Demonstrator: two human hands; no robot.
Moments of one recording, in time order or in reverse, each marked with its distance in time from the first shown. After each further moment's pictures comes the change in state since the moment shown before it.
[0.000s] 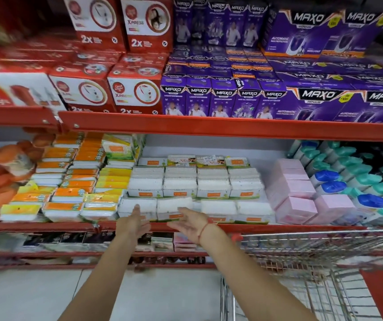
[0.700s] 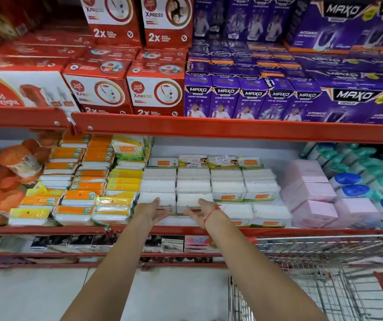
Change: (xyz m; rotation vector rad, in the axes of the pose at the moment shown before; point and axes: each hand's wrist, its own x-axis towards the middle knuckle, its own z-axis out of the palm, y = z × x) left_hand 0.044 0.033 0.015 0.038 -0.136 -0.067; right_hand 0.047 -0.022 0.026 0.092 0.199 -0.096
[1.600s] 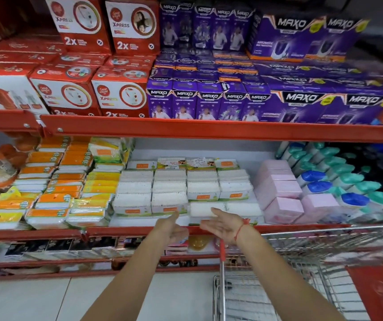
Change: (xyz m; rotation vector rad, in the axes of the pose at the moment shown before) left_hand -0.054 -0.060 0.083 0.090 -0.274 -0.132; right_hand -0.038 -0.041 -0.126 -0.124 -0.067 -0.015
